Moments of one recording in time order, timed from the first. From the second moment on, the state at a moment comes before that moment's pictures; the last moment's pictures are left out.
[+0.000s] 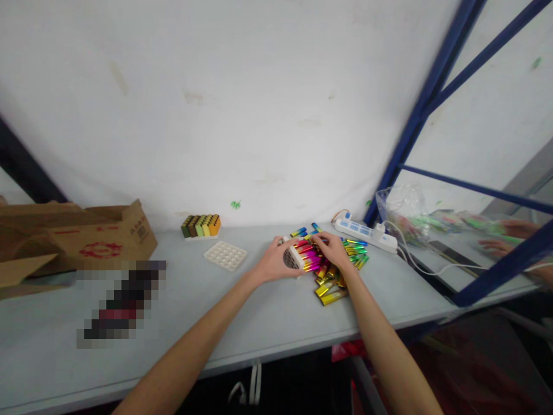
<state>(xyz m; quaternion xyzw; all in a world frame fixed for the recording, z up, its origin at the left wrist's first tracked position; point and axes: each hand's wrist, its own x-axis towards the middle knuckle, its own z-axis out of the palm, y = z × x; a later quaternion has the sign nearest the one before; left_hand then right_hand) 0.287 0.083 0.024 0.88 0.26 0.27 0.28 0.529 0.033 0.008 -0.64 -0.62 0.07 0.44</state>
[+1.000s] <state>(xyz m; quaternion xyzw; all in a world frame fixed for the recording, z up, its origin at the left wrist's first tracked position) 0.278 0.083 0.022 0.88 0.26 0.29 0.26 0.496 0.033 0.007 -0.54 -0.78 0.05 0.32</state>
